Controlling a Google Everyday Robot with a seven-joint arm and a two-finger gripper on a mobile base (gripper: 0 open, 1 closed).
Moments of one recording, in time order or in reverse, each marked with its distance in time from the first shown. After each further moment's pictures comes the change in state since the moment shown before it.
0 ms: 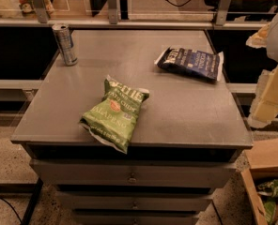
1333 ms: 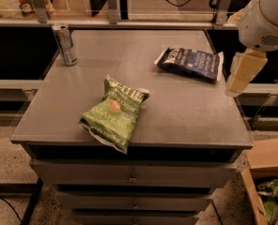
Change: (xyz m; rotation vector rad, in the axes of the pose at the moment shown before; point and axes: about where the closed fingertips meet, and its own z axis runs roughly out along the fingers) arm -0.022 -0.090 0.038 0.198 -0.014 -0.113
